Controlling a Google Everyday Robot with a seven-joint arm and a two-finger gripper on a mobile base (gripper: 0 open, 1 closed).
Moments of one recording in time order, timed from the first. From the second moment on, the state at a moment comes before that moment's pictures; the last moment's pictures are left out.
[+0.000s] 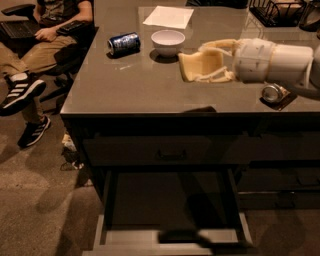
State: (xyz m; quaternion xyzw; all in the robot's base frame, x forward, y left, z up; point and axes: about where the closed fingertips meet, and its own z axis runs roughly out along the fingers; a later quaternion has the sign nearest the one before) arm 0.630 -0.138 0.972 -0.63 0.40 -0.01 0.66
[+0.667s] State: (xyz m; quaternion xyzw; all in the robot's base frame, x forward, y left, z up) arm 0.683 -0.124 0.969 -0.63 0.43 0.01 0.65
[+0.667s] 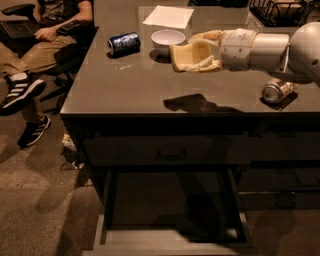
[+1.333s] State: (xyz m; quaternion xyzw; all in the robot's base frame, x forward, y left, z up) arm 0.733 -0.115 0.917 -0.62 0.47 0.05 0.62
